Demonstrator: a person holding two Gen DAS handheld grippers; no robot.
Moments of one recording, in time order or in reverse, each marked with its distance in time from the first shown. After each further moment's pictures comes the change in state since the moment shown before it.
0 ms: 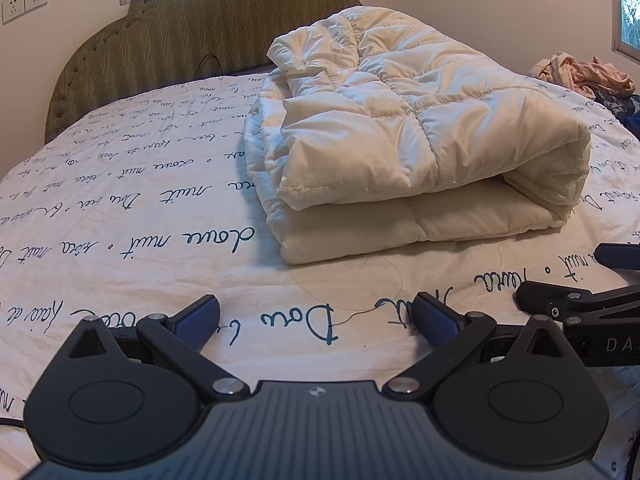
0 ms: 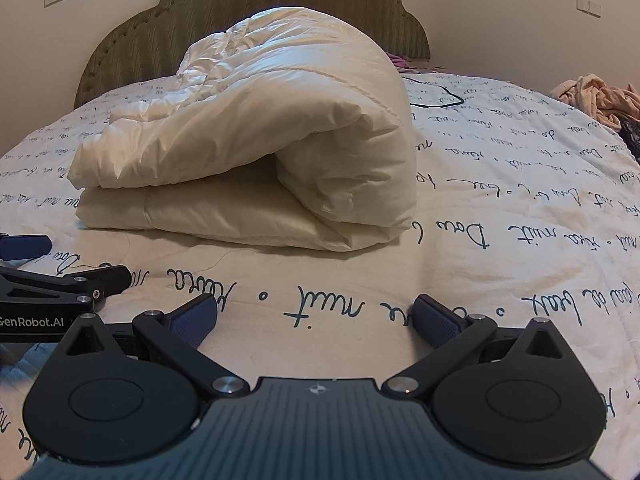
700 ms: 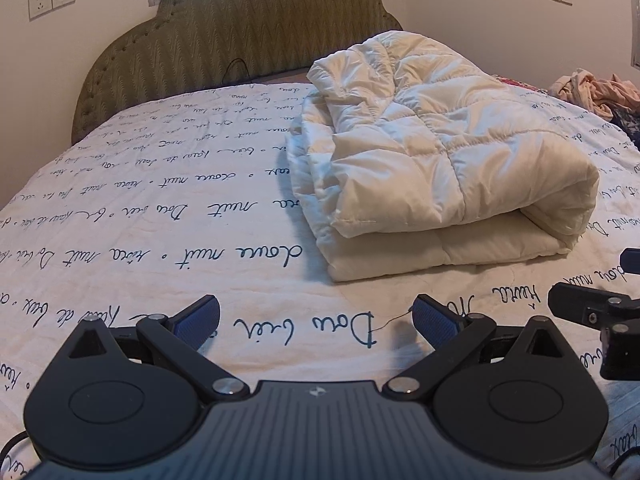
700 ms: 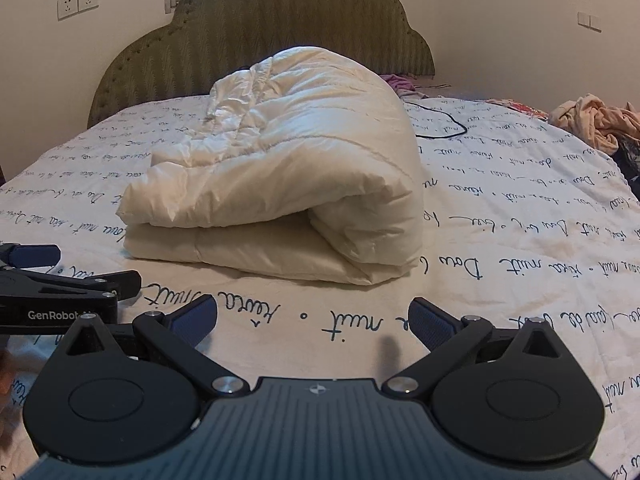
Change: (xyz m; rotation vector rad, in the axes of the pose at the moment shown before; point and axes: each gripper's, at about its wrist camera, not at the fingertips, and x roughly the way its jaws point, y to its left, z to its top) left arm -0.031 0.018 0.013 -0.044 -0.006 0.060; right arm -0.044 0.018 0.020 -0.008 -0.044 0.020
